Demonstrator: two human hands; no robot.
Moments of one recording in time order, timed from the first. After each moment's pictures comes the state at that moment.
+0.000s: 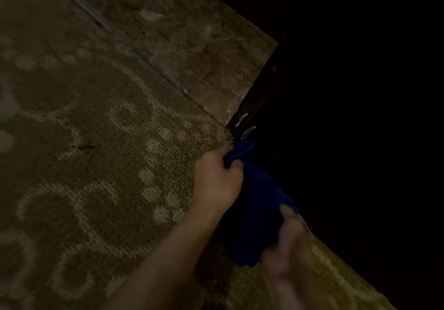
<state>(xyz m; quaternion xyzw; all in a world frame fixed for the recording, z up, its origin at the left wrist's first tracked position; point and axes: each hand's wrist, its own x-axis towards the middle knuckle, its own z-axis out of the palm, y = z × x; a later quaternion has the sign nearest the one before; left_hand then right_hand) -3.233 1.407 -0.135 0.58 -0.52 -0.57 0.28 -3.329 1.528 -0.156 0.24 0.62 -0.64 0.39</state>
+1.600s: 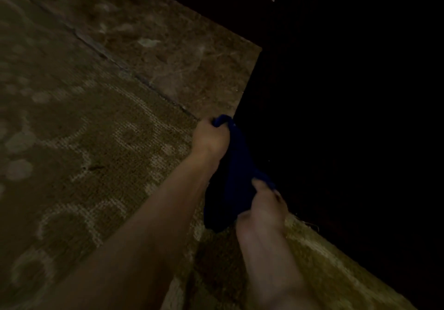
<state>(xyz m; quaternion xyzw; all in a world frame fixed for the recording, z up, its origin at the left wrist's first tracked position) -3.243 1.350 -0.080 0.59 -0.40 -0.65 0.28 -3.278 1.450 -0.105 0.23 0.59 -0.66 0.40</state>
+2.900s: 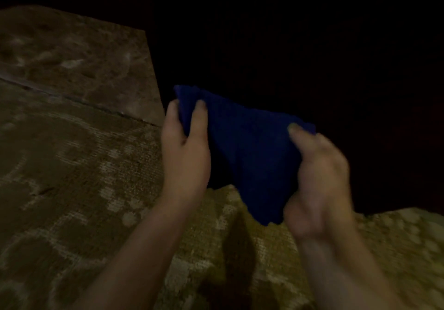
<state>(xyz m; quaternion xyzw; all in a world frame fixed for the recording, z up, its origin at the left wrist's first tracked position) -3.261 1.464 -0.039 0.37 -0.51 -0.65 0.43 -3.354 1.565 -0.014 0.04 0.62 -0.69 0.36</state>
